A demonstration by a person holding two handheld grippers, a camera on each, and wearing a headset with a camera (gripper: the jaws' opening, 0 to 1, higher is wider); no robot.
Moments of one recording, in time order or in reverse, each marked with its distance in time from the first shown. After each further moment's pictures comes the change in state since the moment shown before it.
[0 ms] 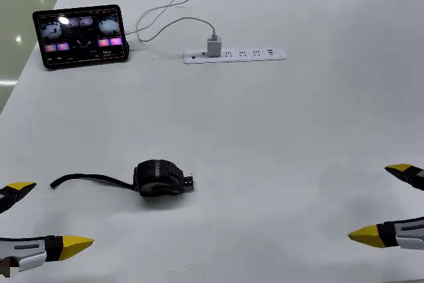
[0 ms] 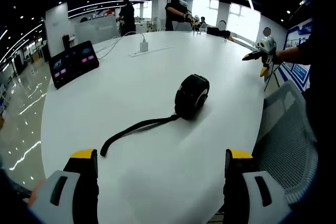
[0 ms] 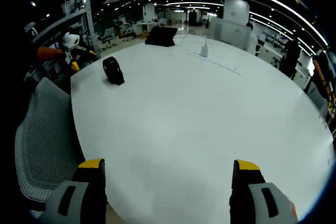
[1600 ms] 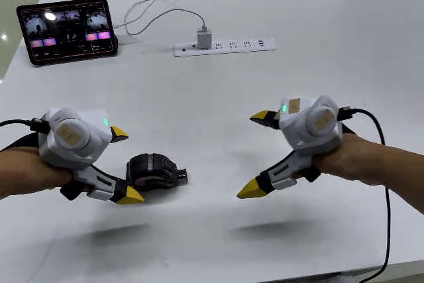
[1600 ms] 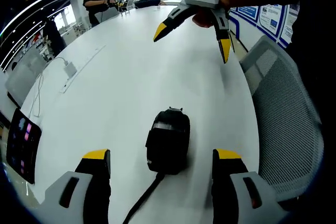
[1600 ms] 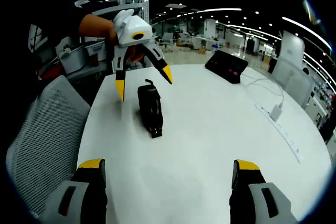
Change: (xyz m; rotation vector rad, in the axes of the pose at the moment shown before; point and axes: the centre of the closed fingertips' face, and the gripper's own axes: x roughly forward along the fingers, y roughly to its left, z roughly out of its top) left arm 0.104 -0.060 0.077 0.548 0.204 -0.328; right arm 0.133 0.092 0.150 -0.392 -0.117 0.340
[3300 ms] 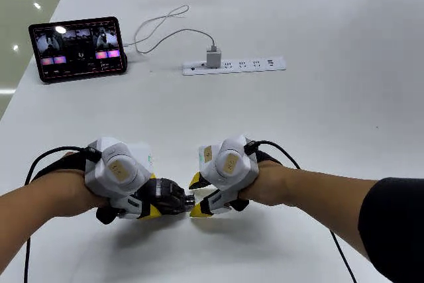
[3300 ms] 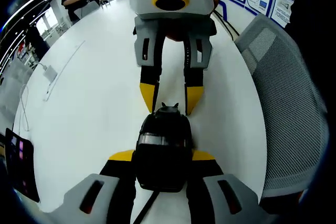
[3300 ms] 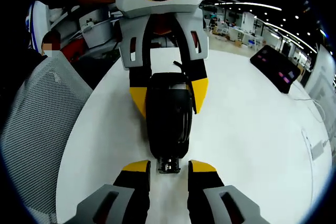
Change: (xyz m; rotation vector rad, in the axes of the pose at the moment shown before) left arm 0.031 -0.004 -0.007 0.103 0.096 -0.065; right arm 0.110 0.026 0.017 -0.170 0.144 0.209
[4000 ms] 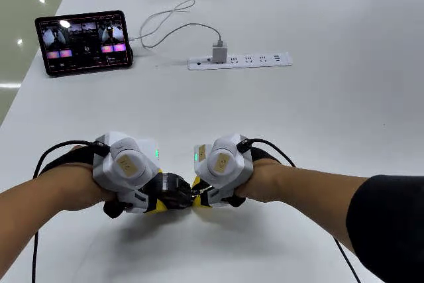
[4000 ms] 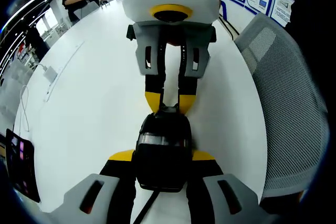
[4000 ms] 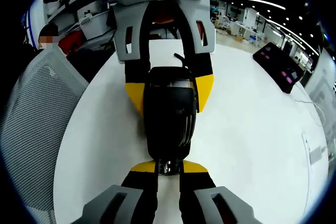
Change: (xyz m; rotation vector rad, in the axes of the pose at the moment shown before) left arm 0.000 0.000 0.000 0.006 0.001 0.004; right arm 0.006 0.000 -0.004 -0.043 0.066 -0.012
